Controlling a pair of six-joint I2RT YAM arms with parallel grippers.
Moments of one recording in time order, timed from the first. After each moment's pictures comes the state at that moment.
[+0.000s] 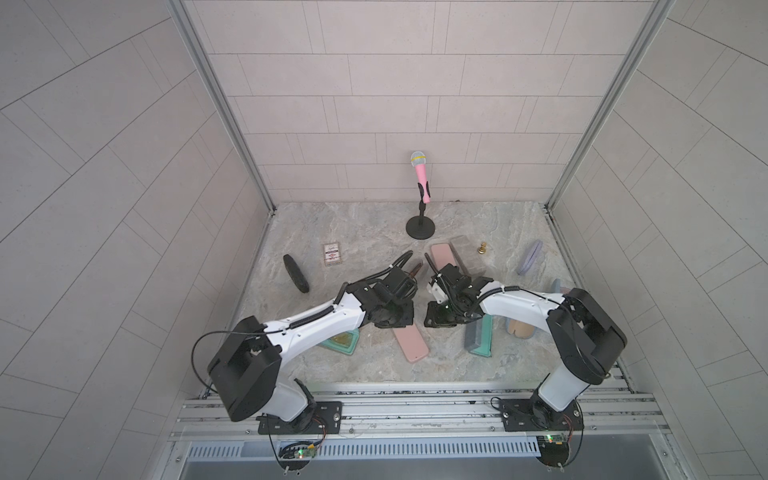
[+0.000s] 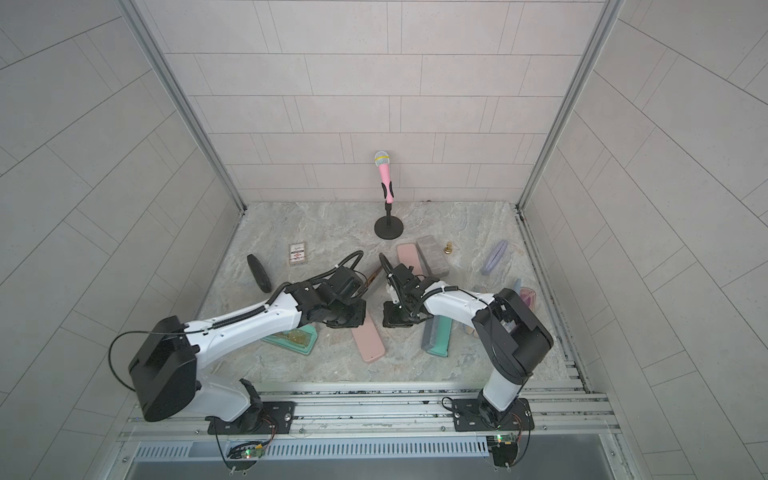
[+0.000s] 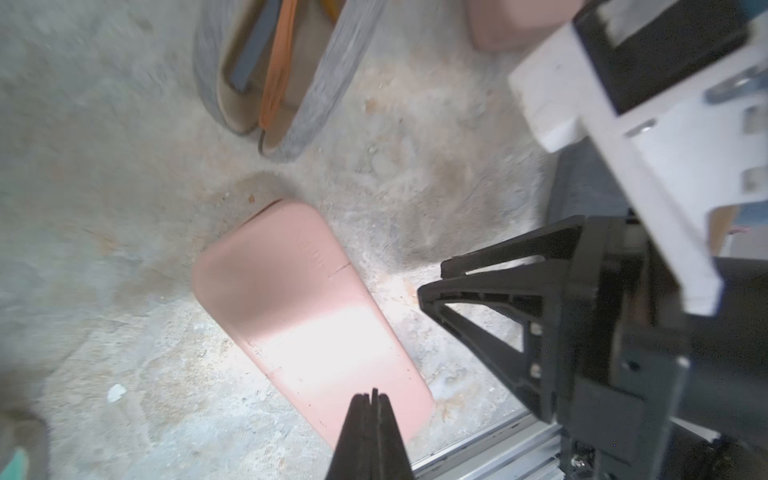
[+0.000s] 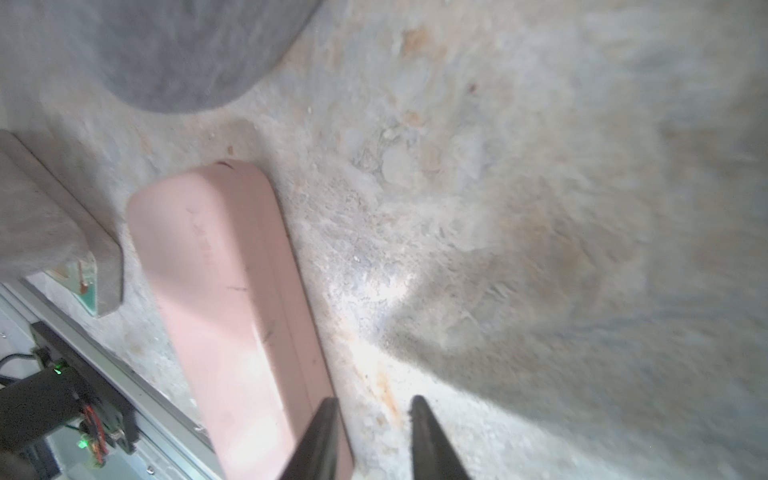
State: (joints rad) left arm -0.81 1.44 1.02 -0.64 0.08 -0.79; right arm 0.65 1.64 0.97 -0.52 -0.31 0.54
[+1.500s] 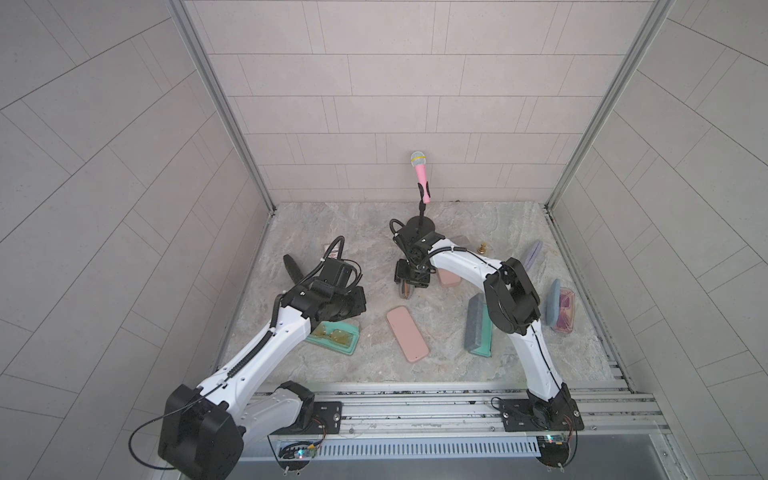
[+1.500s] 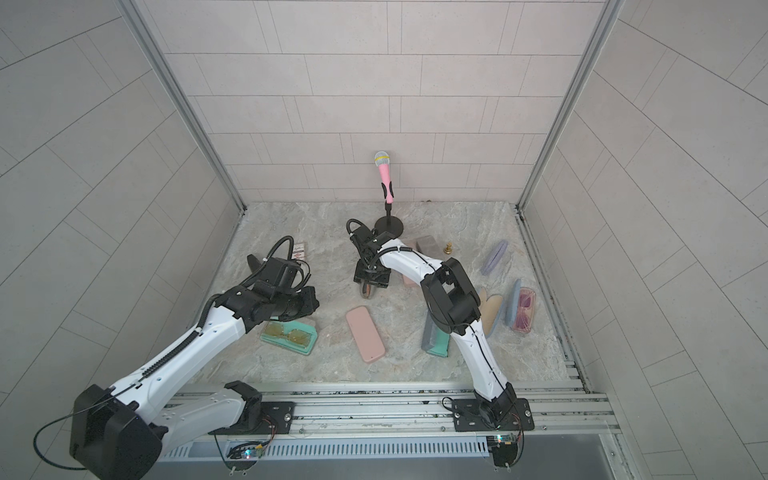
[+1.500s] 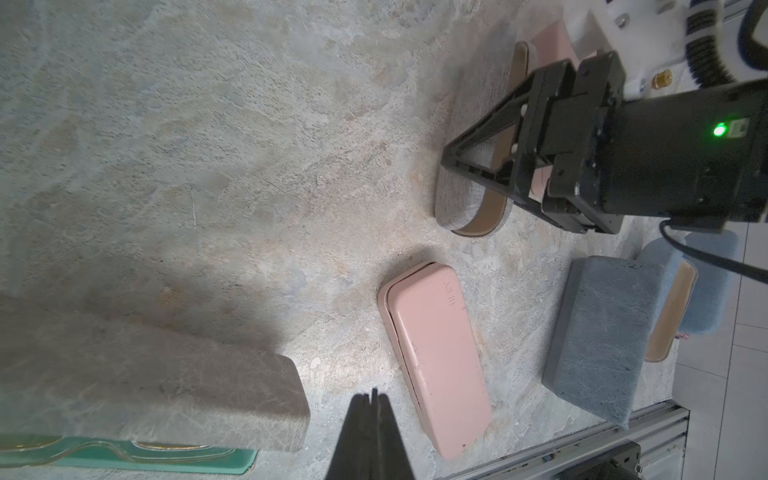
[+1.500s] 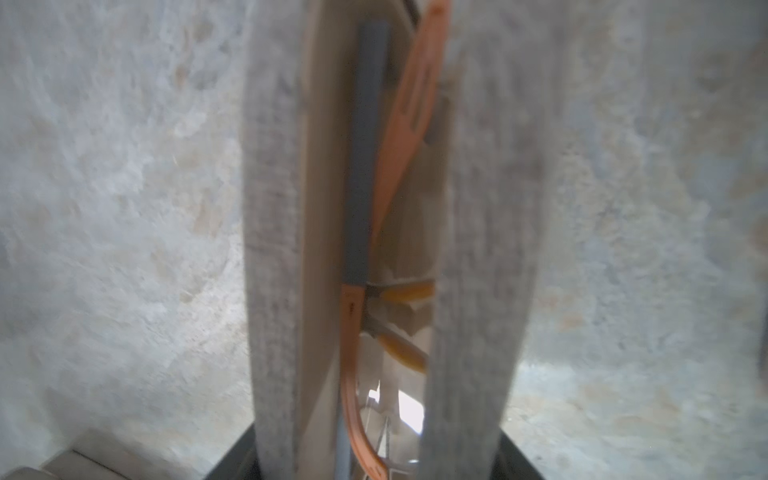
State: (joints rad) left arm -0.43 1.11 0.85 -0.74 0.17 -0.65; right arm 0.64 2.24 1.87 -0.92 -0.09 0.82
